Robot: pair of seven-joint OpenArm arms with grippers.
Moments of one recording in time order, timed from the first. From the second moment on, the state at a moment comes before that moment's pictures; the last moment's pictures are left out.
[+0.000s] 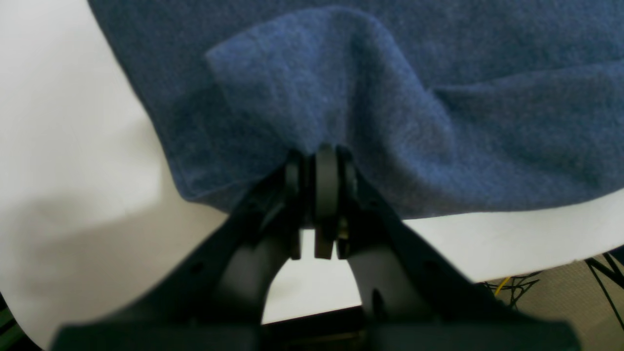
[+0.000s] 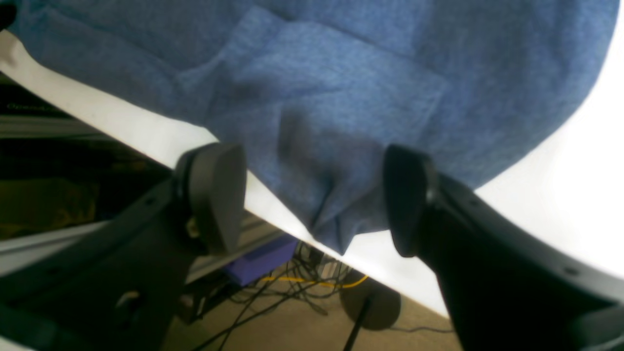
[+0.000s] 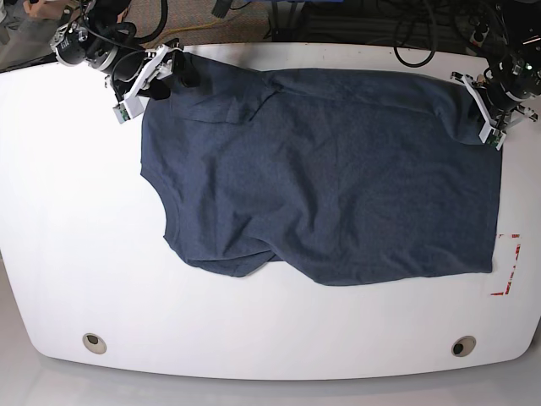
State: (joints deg) left arm 21.9 -20.9 -32.3 103.2 -18.7 -43.0 56.5; right arm -25.8 4.2 31.8 112.0 52.3 40.9 -79.0
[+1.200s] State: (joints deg) left arm 21.7 -20.9 -31.3 103.2 -18.7 -43.0 56.5; right arm -20.2 4.4 26.1 102.7 44.0 40.9 -75.1
